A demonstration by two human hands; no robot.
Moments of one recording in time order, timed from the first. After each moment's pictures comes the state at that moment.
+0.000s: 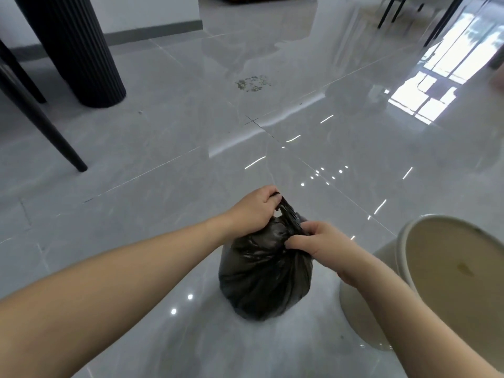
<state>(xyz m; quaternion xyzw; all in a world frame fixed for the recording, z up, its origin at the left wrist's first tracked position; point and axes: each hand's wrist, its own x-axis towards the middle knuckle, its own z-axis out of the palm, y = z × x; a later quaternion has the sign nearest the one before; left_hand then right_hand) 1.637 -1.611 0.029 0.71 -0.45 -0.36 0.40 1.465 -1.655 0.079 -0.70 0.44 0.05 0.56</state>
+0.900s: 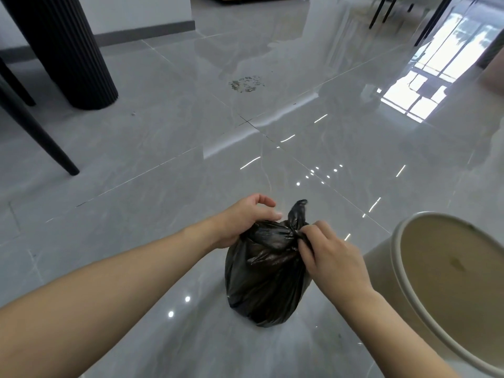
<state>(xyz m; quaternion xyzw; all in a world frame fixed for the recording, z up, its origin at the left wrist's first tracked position) 1.639 -1.591 0.035 0.57 -0.29 -0.60 0.49 1.438 -1.631 0.060 -0.93 0.33 -0.15 0.03</state>
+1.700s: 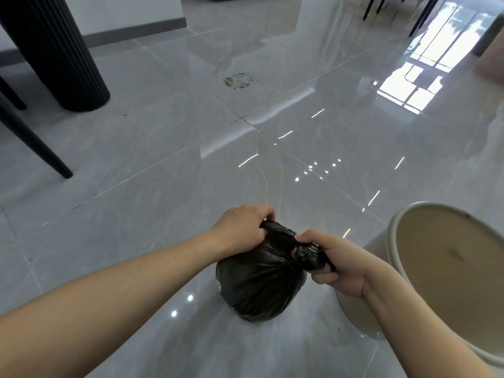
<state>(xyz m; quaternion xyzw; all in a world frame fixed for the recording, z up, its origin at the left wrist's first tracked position) 1.625 -1.587 0.021 0.74 -0.60 -0.23 0.22 1.430 -1.660 0.063 -0.45 0.43 0.05 0.78</state>
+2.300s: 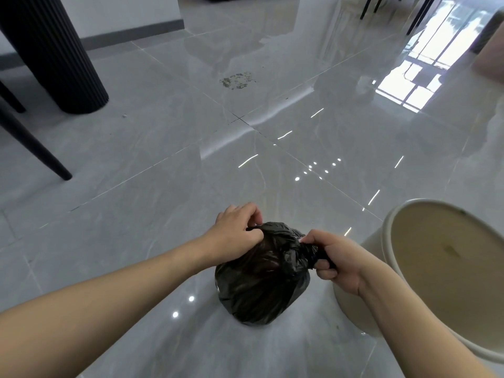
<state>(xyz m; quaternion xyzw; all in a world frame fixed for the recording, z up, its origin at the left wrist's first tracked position) 1.619 -1.562 0.032 0.74 -0.51 -0.32 0.29 1.423 -1.665 0.054 -0.46 0.51 -0.01 0.73</state>
